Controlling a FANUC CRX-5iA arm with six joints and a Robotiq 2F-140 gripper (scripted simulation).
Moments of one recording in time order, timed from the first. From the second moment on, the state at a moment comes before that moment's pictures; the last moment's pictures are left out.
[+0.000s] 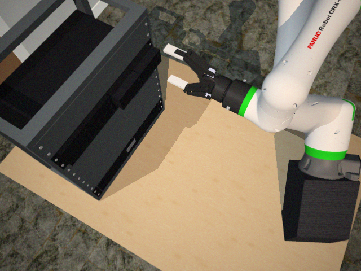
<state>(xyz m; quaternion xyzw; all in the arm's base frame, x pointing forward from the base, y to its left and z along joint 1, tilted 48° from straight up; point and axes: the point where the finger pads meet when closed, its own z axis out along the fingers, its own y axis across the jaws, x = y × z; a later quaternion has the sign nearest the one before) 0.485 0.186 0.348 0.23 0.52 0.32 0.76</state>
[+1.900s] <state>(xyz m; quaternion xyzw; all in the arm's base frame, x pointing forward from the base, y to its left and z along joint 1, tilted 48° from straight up) 0.485 0.186 0.348 0.23 0.52 0.32 0.76</state>
